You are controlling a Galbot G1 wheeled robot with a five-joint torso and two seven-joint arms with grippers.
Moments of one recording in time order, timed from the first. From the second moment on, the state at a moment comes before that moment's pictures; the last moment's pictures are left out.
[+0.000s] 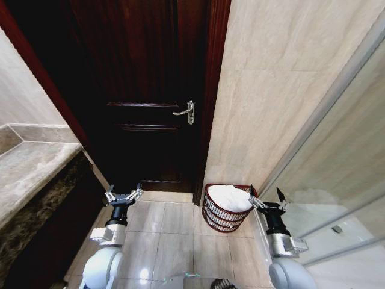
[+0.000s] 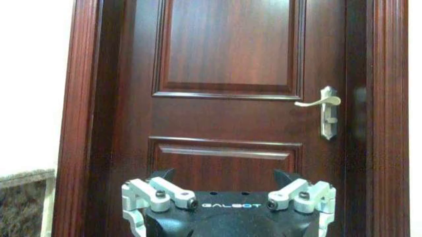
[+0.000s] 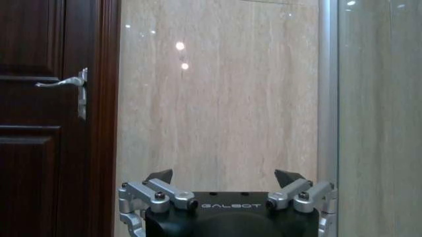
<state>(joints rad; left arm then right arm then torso) 1.70 -1.45 -0.69 -2.20 -0.22 -0.16 -0.02 -1.72 1.46 0.66 2.19 0.14 0.16 0.06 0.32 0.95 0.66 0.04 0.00</state>
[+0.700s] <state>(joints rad) 1.70 -1.43 -0.69 -2.22 -0.23 -0.15 -0.02 -1.71 1.48 0.65 2.19 0.11 0.16 0.06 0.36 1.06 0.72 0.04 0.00</state>
